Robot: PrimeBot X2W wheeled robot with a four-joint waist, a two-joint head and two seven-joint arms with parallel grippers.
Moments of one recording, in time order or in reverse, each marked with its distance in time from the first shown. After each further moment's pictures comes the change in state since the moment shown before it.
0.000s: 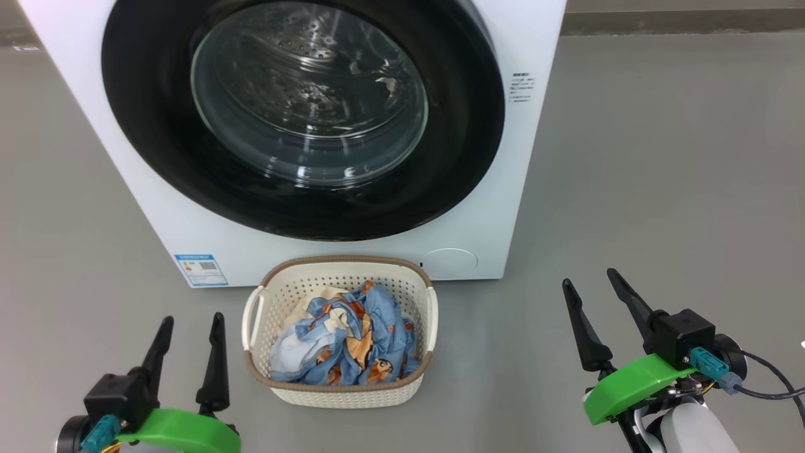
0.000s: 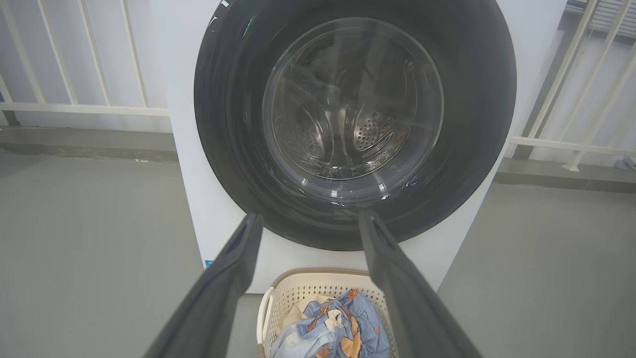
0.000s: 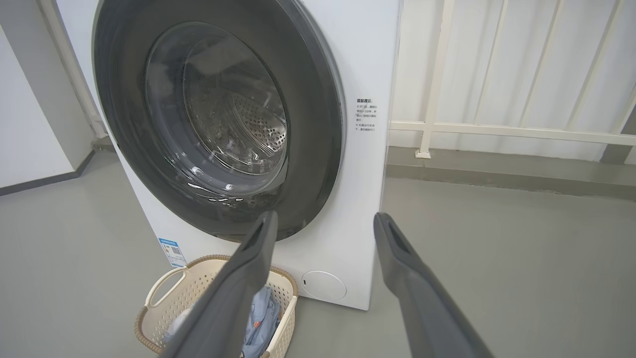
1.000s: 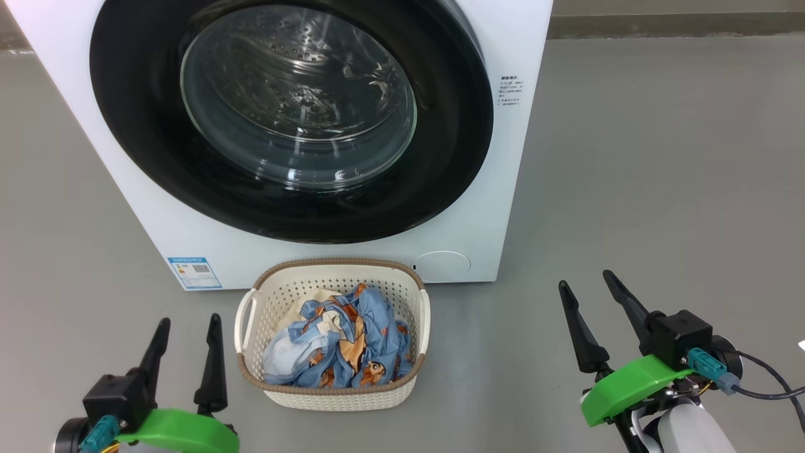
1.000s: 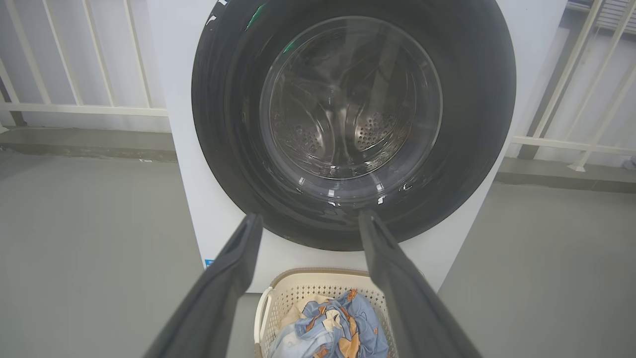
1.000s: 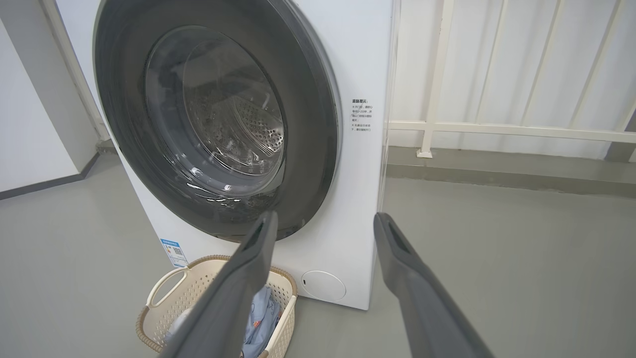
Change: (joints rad) left arm 0.000 0.004 -0.001 0.005 0.000 0.000 0.000; right arm 0.000 0.000 0.010 0.005 0.012 0.000 0.000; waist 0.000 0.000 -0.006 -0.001
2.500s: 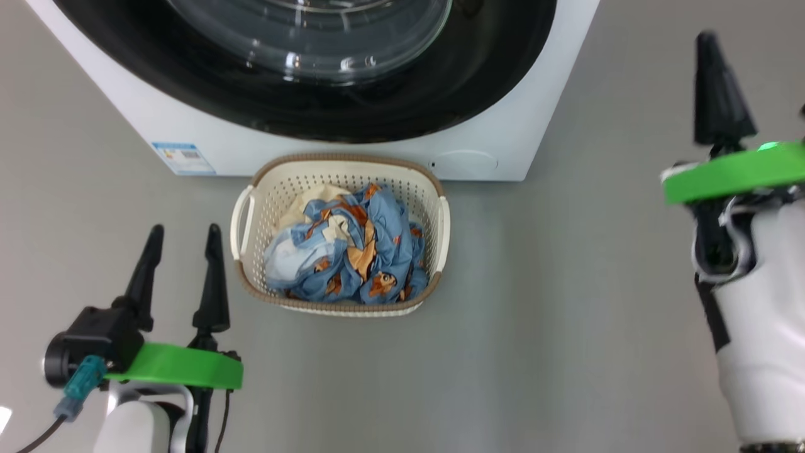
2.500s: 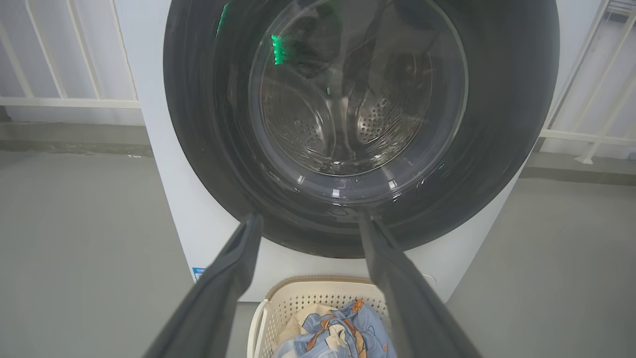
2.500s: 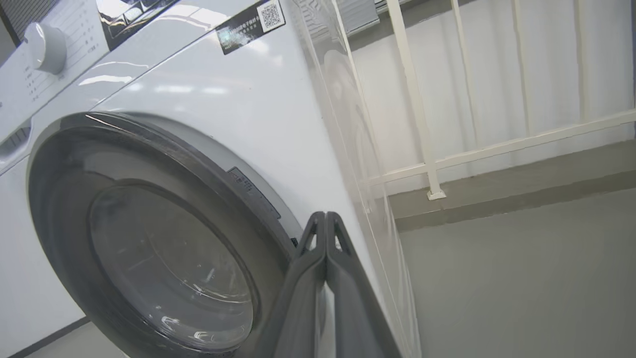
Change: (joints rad) left arm -0.139 -0.001 -0.020 -0.119 0.008 0.000 -0.004; right arm -0.484 -0.107 -0.078 0.075 0.371 0.000 -0.007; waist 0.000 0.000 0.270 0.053
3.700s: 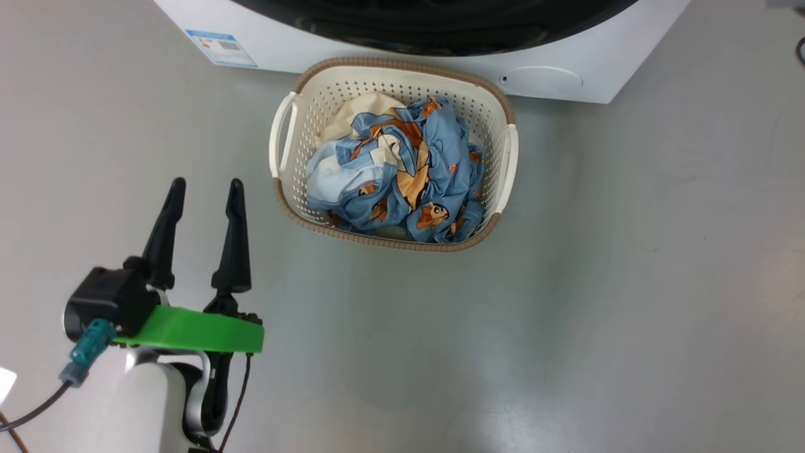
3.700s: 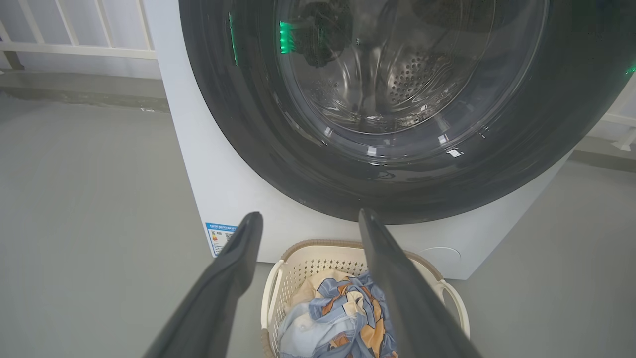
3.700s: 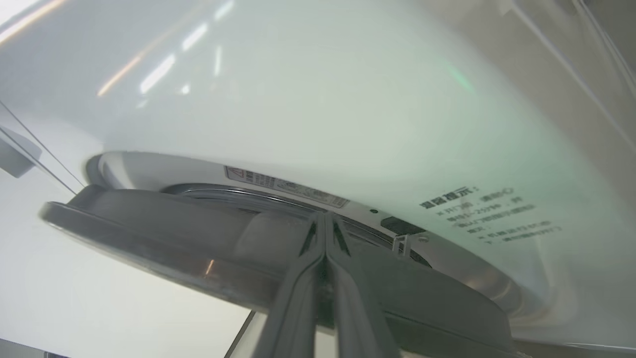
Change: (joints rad) left arm -0.099 -0.018 -0.062 -0.011 -0.060 0.000 0.000; right arm -0.576 -0.171 0.111 0.323 0.836 0.000 0.639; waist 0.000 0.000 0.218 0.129
